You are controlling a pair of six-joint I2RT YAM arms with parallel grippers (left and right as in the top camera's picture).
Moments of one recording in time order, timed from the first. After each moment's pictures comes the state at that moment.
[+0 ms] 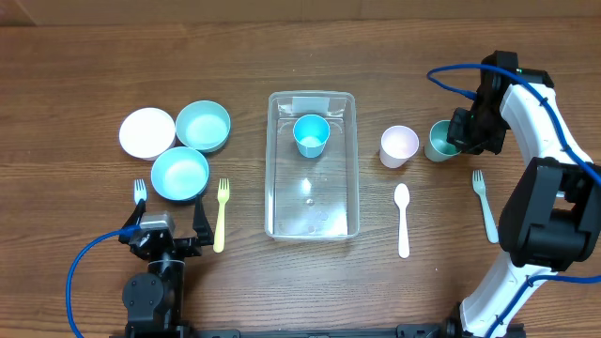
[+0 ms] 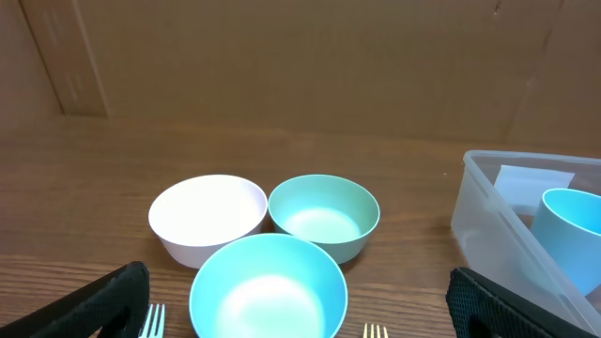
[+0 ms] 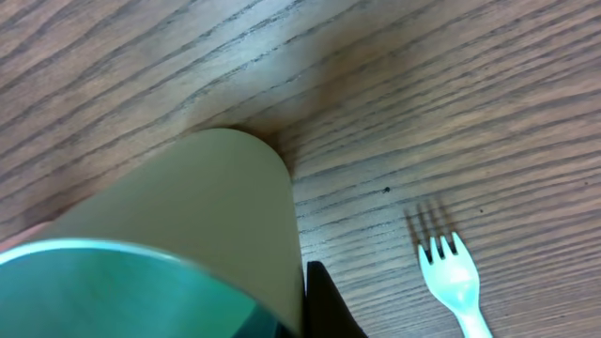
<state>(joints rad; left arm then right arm) 0.02 0.02 0.01 -0.07 -0.04 -0.07 -0.16 2.03 1.59 -1.11 -0.02 0.23</state>
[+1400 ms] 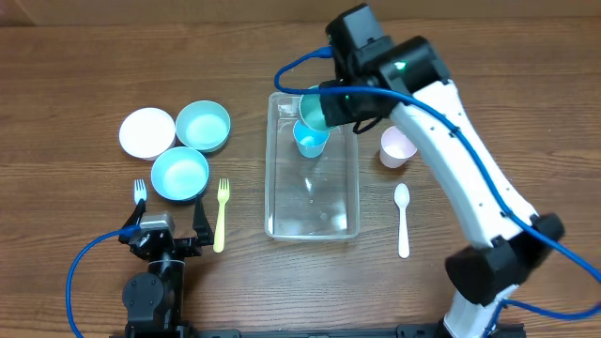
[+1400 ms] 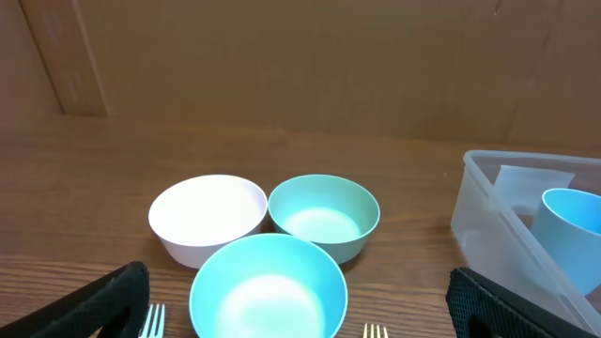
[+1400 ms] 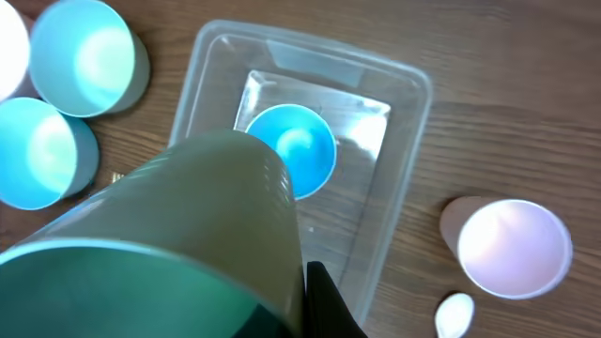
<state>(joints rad) 0.02 0.02 0.01 -0.07 -0.04 -0.07 0.51 1.93 2.08 -1.33 -0.01 0.28</state>
